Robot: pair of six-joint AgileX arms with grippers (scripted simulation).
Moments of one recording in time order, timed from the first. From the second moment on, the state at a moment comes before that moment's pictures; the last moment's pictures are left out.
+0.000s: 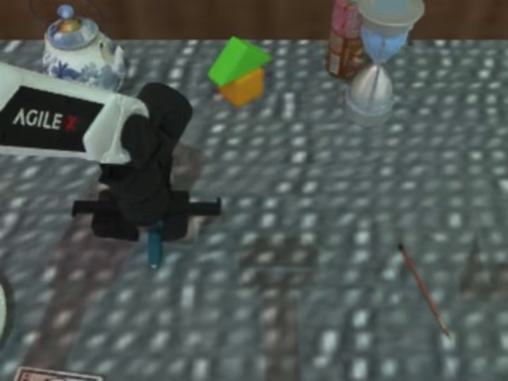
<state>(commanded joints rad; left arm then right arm) -0.42 2.06 1.21 -0.58 -0.05 -0.37 0.00 0.00 0.00 0.00 0.00 0.00</state>
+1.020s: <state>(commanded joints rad) -0.39 1.84 0.91 0.48 0.29 -0.10 0.00 0.00 0.00 0.00 0.00 0.00</state>
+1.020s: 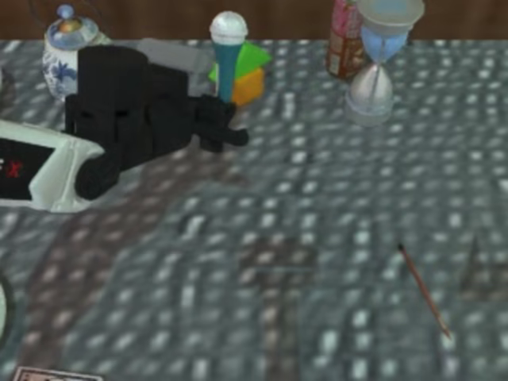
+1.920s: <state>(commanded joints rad) -0.40 1.68 0.79 0.89 0.41 0.01 0.00 0.00 0.00 0.00 0.00 0.00</state>
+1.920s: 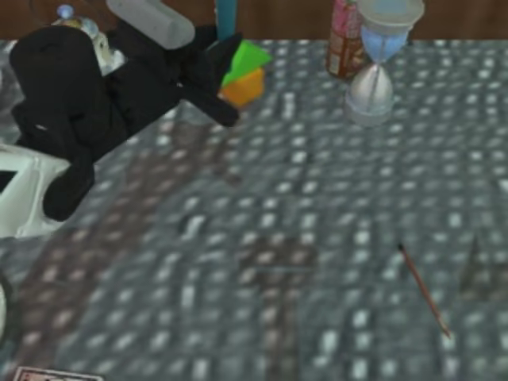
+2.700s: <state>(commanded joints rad) -0.62 1.58 0.72 0.96 0.16 -0.08 0.00 0.00 0.00 0.00 0.00 0.00</state>
